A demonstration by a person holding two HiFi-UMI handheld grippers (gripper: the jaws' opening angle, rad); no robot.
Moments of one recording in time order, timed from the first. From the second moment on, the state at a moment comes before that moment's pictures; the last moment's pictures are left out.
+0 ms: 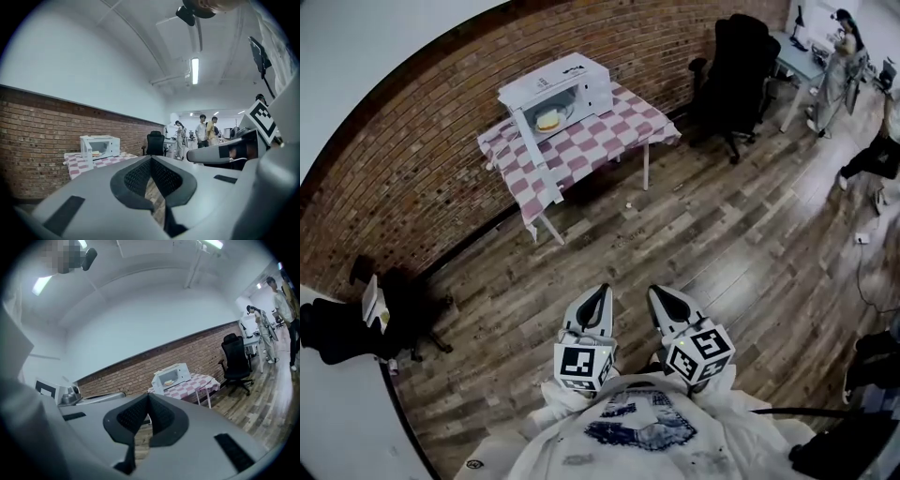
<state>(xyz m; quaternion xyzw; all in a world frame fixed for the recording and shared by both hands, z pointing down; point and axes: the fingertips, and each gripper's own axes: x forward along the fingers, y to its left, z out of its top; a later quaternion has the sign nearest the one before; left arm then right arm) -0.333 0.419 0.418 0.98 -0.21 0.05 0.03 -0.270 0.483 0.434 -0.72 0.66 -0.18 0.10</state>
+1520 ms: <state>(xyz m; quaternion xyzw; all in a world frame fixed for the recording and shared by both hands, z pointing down) -0.138 0.257 0.452 0.97 -0.23 0.06 0.05 -0.071 0.338 0.462 -0.72 0.66 -0.20 0.08</state>
